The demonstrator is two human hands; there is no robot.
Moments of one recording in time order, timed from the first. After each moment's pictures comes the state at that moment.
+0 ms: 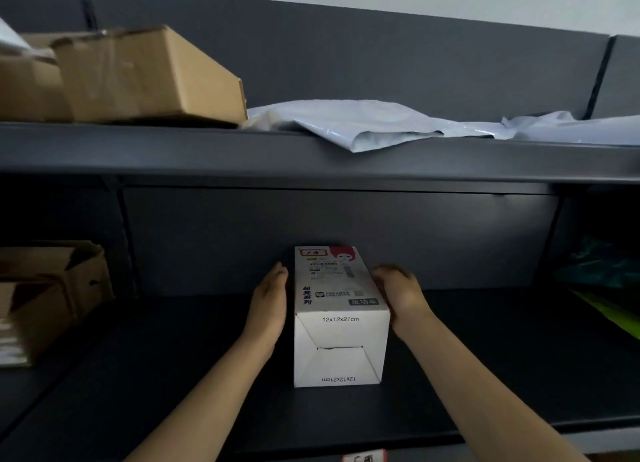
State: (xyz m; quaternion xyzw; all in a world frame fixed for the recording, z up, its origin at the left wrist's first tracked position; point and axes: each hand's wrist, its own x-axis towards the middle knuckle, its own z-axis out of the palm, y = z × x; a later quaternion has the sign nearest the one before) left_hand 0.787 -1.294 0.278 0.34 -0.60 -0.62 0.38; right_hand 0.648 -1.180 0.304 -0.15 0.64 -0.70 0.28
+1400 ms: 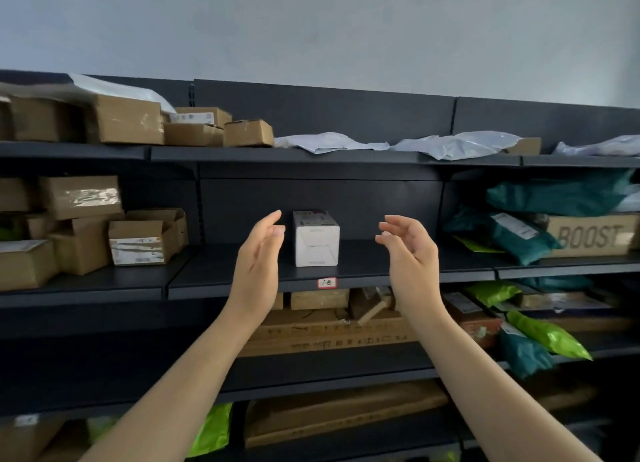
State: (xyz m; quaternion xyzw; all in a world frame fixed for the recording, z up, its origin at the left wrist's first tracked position) left_hand 1.081 -0.983 0.338 0.11 -0.72 -0.46 0.51; right_hand 0.956 -0.845 0.347 -0.34 0.61 -0.72 -0.06
